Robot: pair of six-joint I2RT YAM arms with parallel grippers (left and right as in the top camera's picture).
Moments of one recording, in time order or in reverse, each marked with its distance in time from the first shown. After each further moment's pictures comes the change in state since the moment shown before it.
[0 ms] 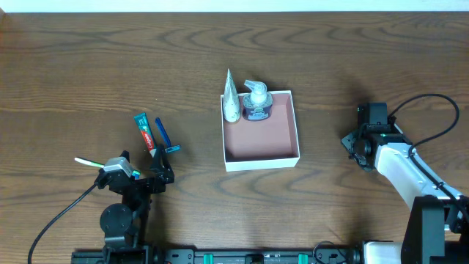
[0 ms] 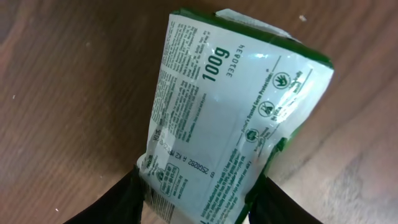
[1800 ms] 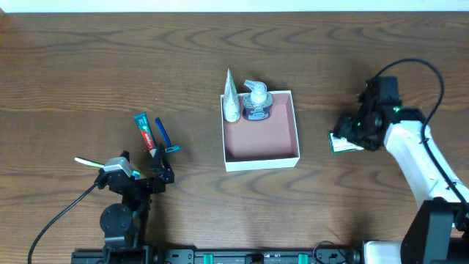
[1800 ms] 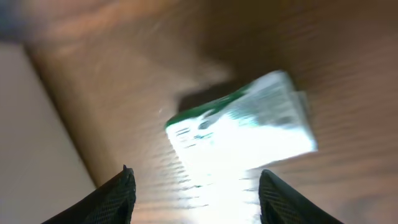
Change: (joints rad) left arm 0.000 0.000 0.000 0.000 0.000 0.000; right arm -0.006 0.015 0.289 -0.318 -0.252 -0.484
